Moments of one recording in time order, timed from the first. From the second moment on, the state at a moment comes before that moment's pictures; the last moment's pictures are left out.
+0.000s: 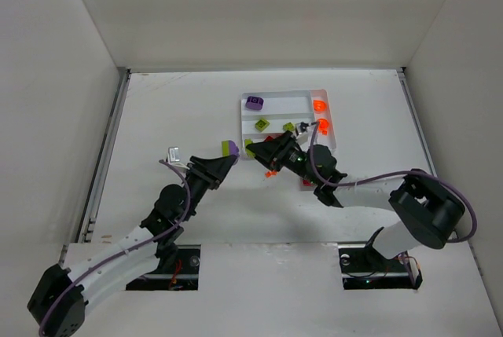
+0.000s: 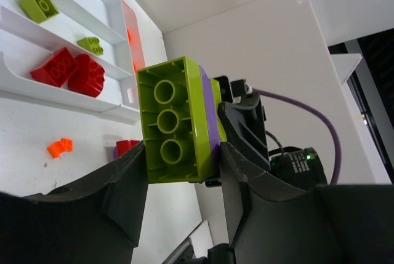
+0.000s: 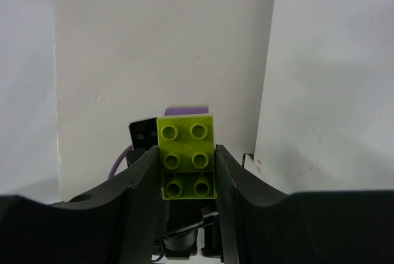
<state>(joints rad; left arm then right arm) -0.76 0.62 0.12 0.58 -0.24 -1.20 0.82 1.50 0.58 0.96 -0.09 1.45</state>
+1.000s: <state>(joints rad) -0.54 0.89 0.22 0.57 -0.07 -0.90 0.53 1.88 1.35 -0.09 0.19 0.79</state>
